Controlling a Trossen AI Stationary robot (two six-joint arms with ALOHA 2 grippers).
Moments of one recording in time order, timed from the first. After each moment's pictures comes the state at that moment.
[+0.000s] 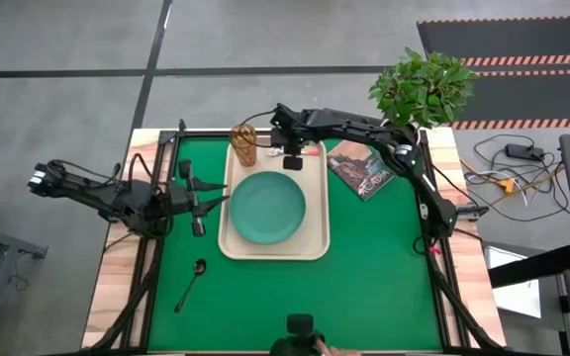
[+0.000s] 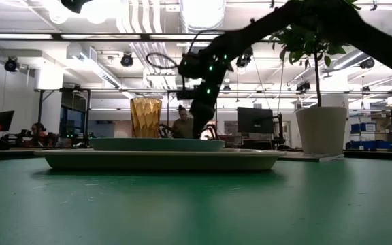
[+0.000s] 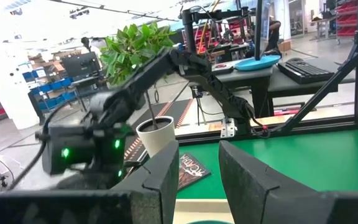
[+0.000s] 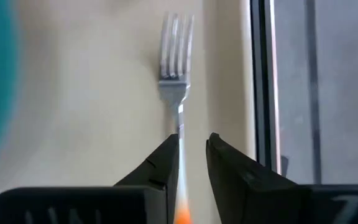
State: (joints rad) left arm -0.29 0.62 0.56 0.15 -0.53 0.24; right arm -0.49 2.31 2.04 -0.83 0.07 -0.50
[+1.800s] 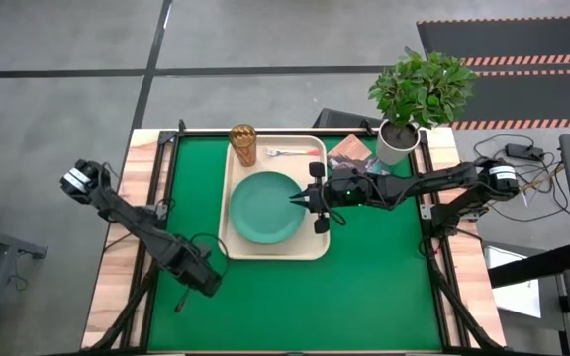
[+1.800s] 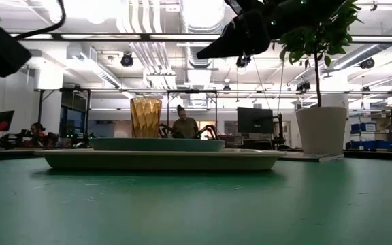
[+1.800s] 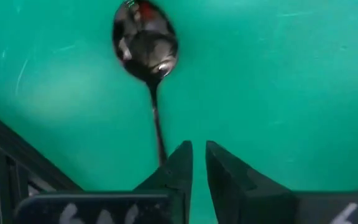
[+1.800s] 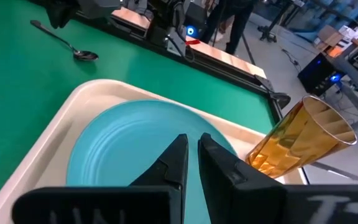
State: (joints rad) left arm -0.64 1.38 0.86 -0.90 0.19 -1.74; right arm -0.06 1.50 0.92 0.21 0.00 -0.42
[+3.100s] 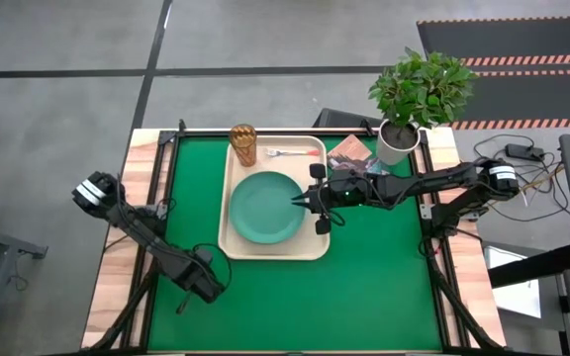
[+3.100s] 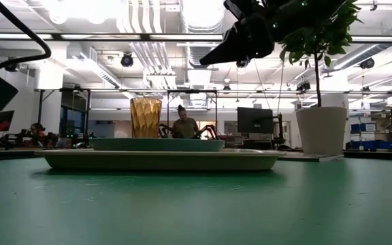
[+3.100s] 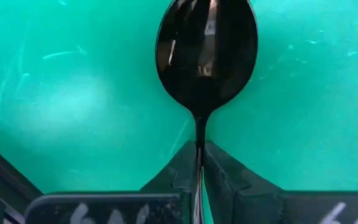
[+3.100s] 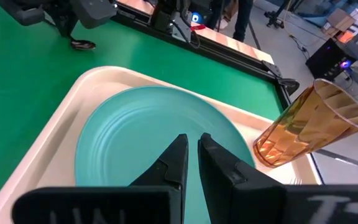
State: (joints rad) left arm -0.70 1.57 0.81 -0.82 0.18 -1.80; right arm -0.06 1.50 0.92 0.16 0.00 -0.39
